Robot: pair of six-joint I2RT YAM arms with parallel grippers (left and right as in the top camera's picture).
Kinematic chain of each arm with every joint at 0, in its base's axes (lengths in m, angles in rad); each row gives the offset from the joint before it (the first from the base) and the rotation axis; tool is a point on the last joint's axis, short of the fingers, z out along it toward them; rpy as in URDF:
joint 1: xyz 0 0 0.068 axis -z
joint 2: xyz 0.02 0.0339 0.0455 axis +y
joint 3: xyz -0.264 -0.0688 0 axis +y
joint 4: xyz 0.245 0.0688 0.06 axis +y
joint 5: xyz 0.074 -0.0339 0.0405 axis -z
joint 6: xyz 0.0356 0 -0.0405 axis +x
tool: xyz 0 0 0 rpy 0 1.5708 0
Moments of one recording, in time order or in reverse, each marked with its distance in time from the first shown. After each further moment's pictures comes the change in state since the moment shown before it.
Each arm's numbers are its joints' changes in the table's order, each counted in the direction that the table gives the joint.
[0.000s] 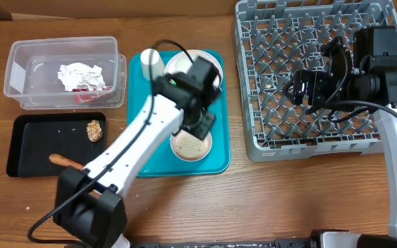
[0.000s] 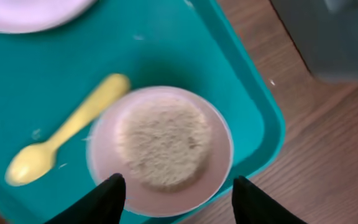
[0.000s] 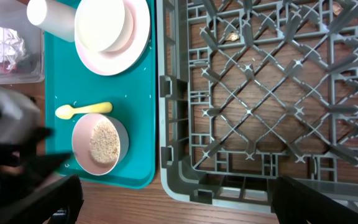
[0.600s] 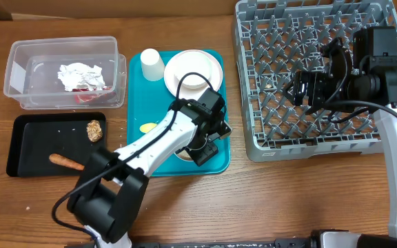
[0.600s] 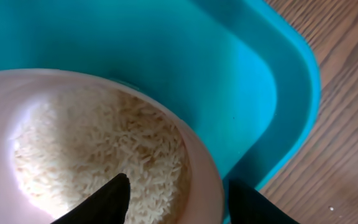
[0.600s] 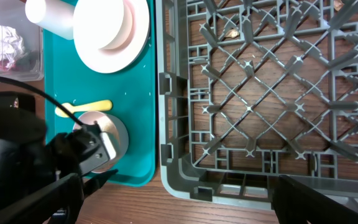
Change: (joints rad) left arm 0.044 0.090 0.228 -0.163 0.053 0.289; right arm 0.000 0.000 0.000 0.008 0.000 0.000
